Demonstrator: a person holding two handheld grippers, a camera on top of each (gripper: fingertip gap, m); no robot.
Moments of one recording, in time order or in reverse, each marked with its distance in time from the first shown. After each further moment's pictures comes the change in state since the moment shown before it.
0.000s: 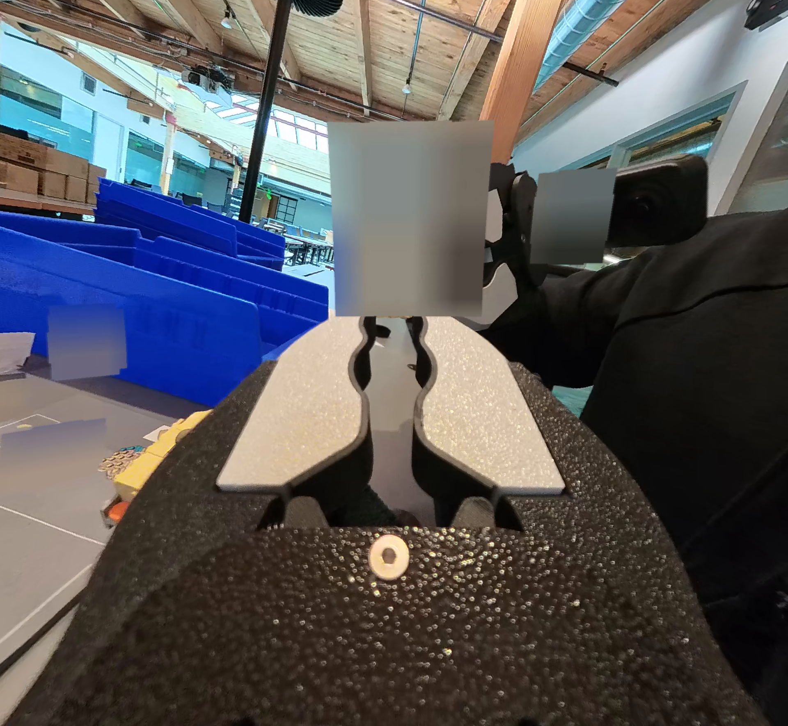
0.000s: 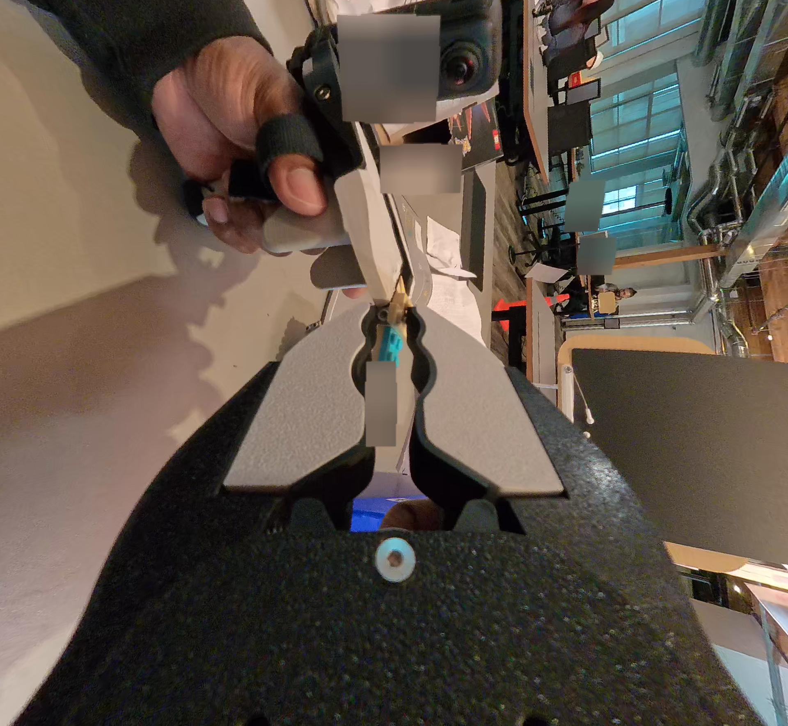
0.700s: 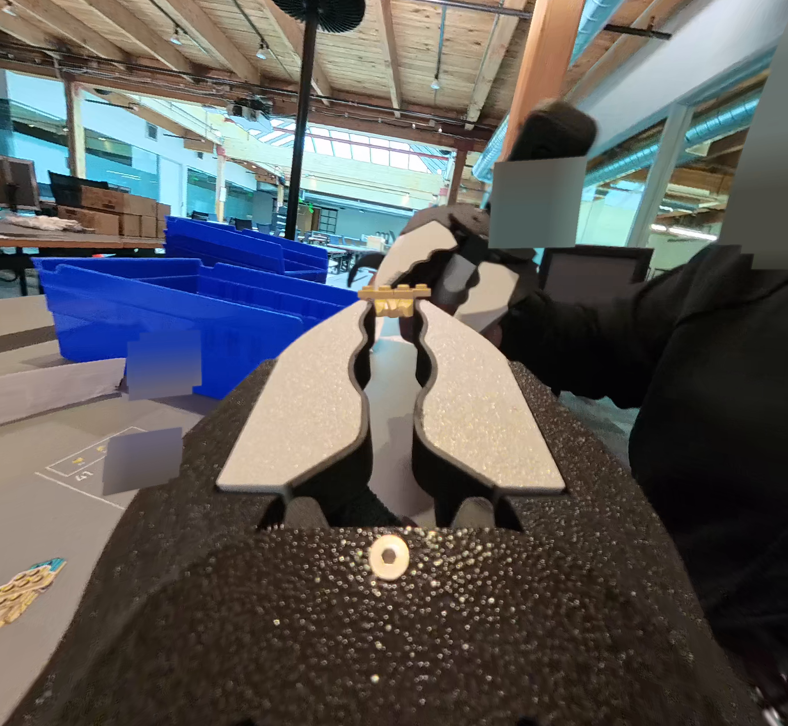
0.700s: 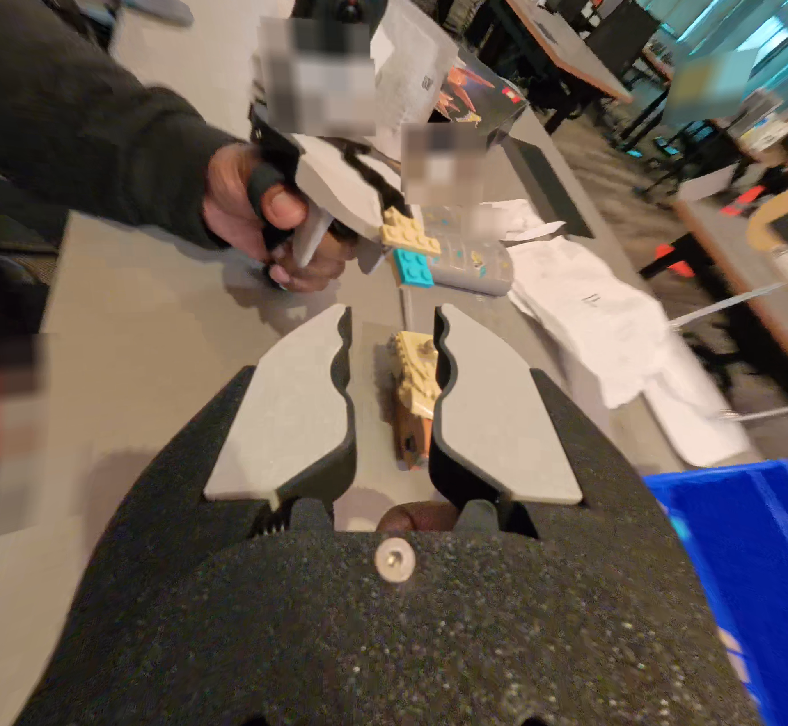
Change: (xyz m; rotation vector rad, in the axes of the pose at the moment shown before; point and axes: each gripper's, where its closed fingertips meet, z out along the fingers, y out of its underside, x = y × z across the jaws) left arm -0.010 -0.008 -0.007 -0.001 -0.075 0.145; right arm -0.007 0.025 -0.006 0.159 -0.106 0.650
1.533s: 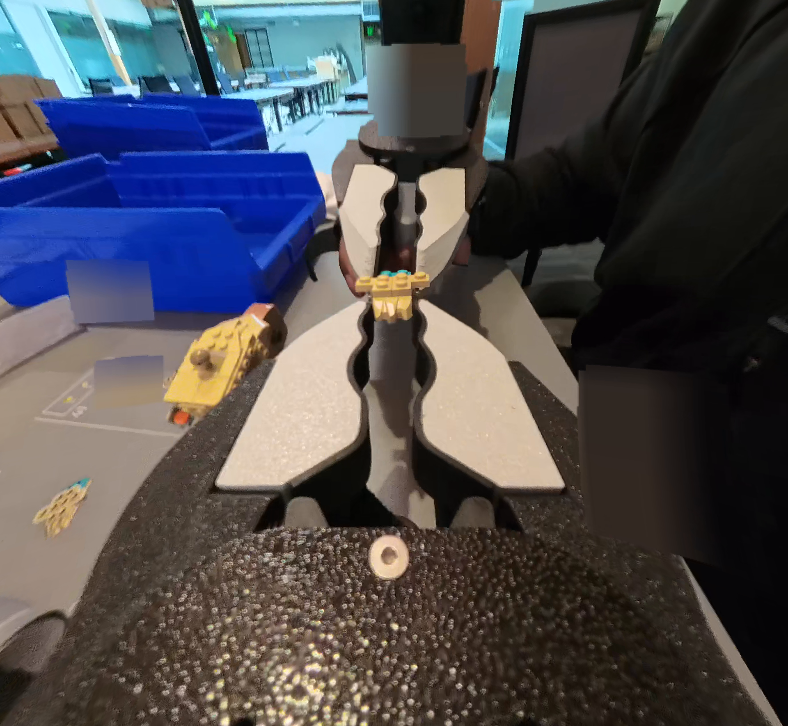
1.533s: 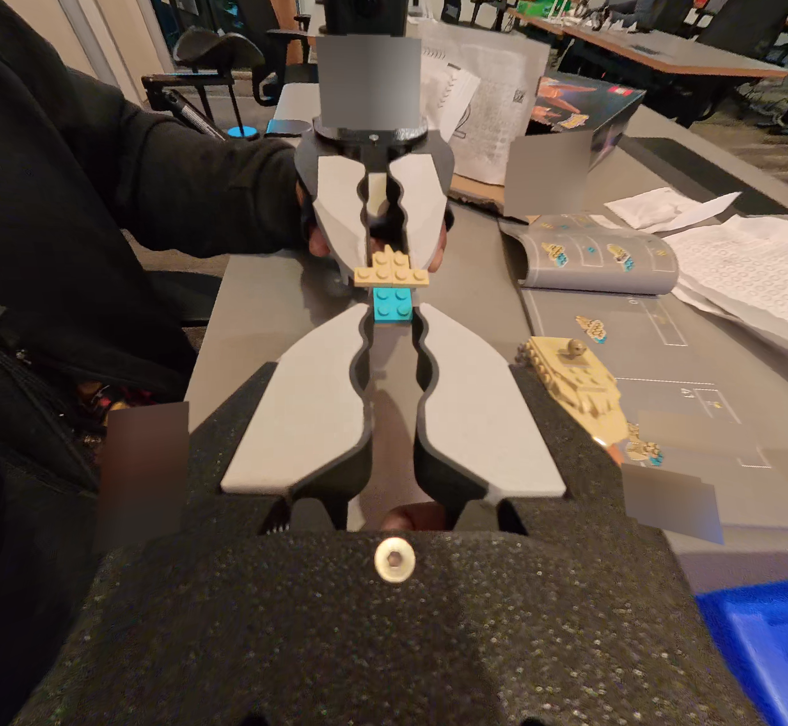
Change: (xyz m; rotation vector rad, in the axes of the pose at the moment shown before) left arm 0.033 0.052 -0.028 -0.434 0.124 0.192; right arm -0.053 0.015 0.017 0.187 -0.232 0.282
